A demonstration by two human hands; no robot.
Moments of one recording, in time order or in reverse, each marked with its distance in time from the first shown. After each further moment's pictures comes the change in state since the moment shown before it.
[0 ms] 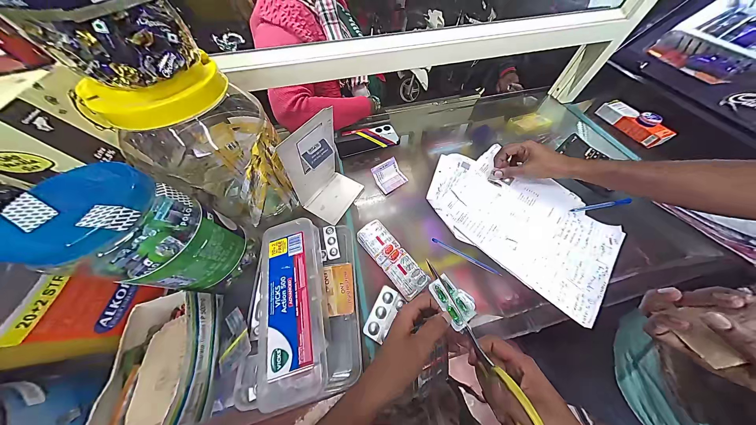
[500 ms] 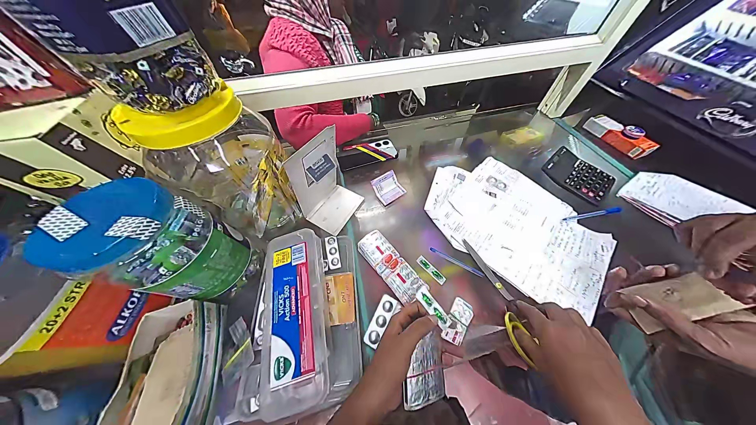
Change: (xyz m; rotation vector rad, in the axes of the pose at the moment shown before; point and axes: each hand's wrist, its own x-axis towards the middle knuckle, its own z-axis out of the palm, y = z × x) left_hand -0.006 0.009 0.001 -0.341 0.112 -0.231; right_hand 0.022 -0.057 -0.020 -1.470 0.526 0.057
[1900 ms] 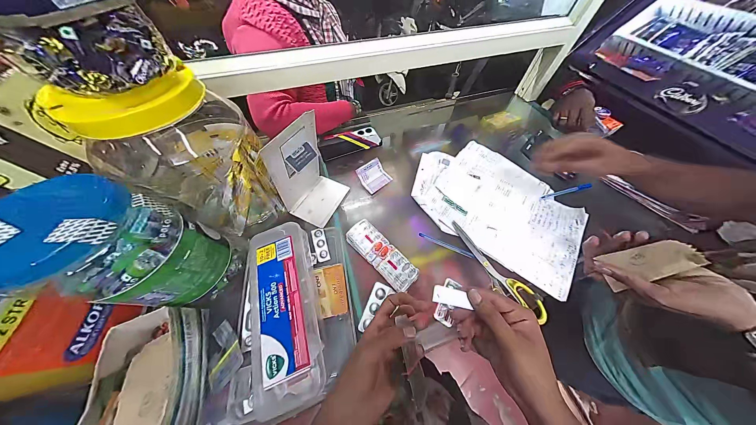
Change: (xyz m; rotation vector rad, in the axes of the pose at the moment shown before) left_hand -0.027 -0.009 -0.029 -0.292 -0.203 0.073; right_hand -0.019 -0.049 0.042 1.727 0.076 -0.108
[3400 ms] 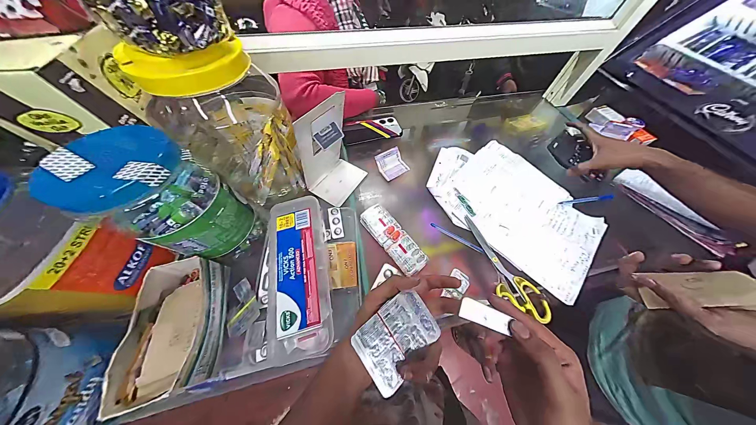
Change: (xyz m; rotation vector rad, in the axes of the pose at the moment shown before) left_hand 0.016 0.019 0.018 -0.288 -0.493 -0.194; right_hand -0.037 -0.023 0.005 0.096 -0.078 -0.103
